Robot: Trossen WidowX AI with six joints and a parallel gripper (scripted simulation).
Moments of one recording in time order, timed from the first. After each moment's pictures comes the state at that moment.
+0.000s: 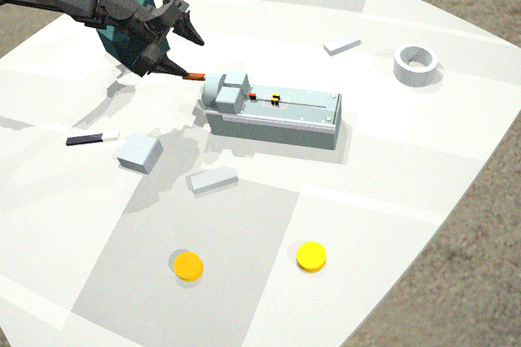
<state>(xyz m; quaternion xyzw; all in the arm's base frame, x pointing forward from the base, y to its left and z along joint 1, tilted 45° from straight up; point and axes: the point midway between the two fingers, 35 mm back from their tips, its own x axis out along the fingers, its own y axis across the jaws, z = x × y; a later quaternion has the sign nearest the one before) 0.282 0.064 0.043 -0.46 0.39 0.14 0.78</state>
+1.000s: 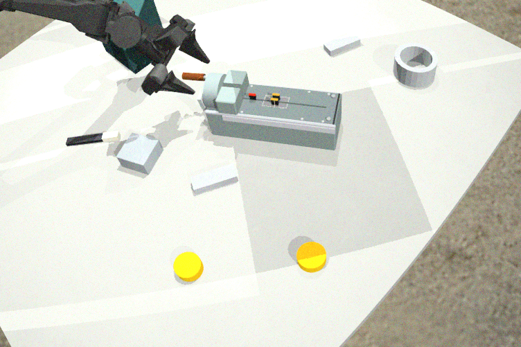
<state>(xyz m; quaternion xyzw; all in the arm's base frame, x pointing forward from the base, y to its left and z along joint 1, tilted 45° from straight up) 0.289 0.028 0.007 -0.47 0.39 0.14 0.78</state>
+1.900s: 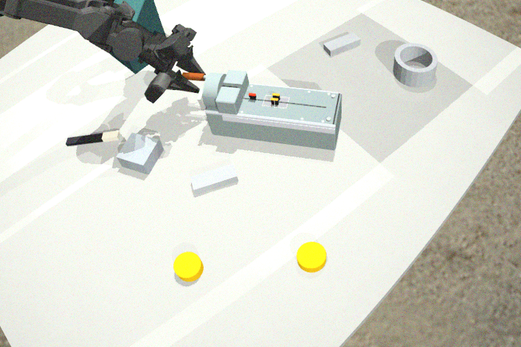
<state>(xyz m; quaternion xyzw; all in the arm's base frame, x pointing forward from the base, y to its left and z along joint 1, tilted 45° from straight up) 0.288 0.009 -0.012 -0.47 0.39 0.14 0.78</state>
